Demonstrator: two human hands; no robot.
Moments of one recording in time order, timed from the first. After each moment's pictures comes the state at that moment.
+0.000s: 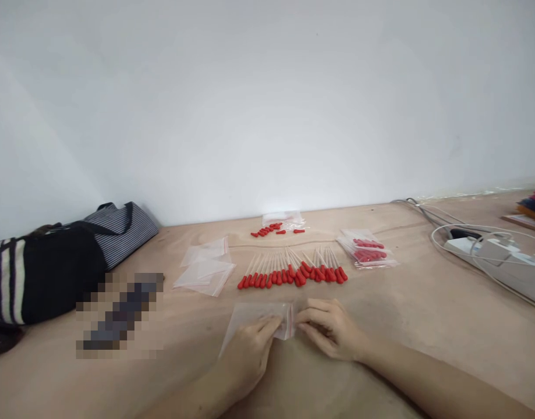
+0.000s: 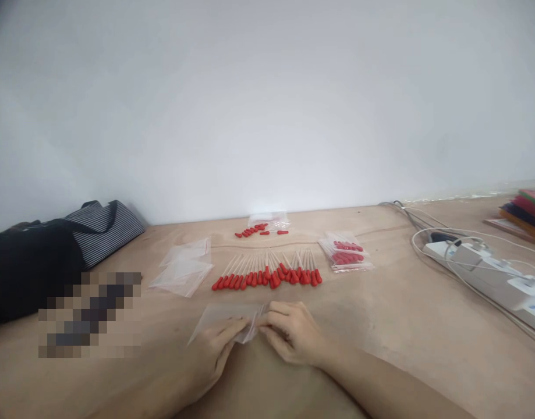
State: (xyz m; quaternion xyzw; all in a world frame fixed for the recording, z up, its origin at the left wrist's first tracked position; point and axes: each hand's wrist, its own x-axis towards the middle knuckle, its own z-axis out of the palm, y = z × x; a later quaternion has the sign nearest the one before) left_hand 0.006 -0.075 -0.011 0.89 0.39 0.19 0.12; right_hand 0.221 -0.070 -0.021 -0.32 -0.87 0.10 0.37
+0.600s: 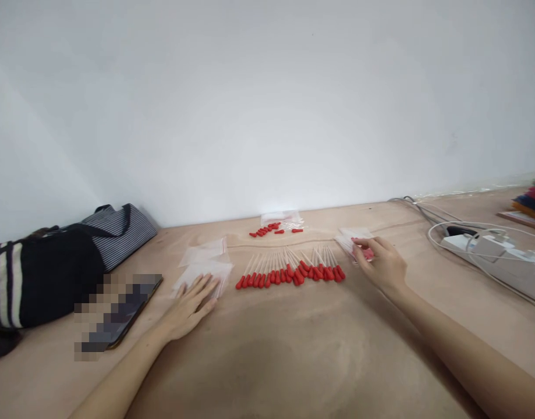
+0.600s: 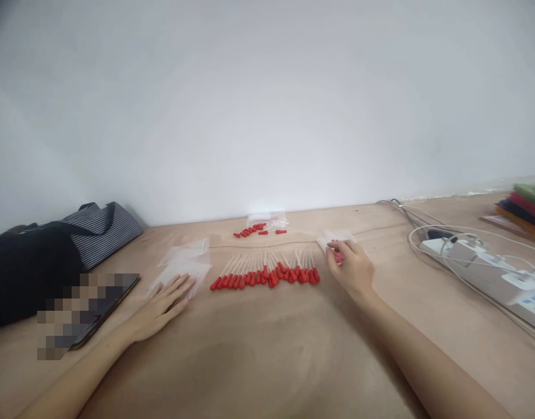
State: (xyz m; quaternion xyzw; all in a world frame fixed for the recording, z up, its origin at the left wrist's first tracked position) left_hand -0.128 0.011 -0.010 0.86 0.51 0.03 -0.06; right_hand 0.322 -0.012 -0.017 -0.68 -0.57 -0.15 0.43
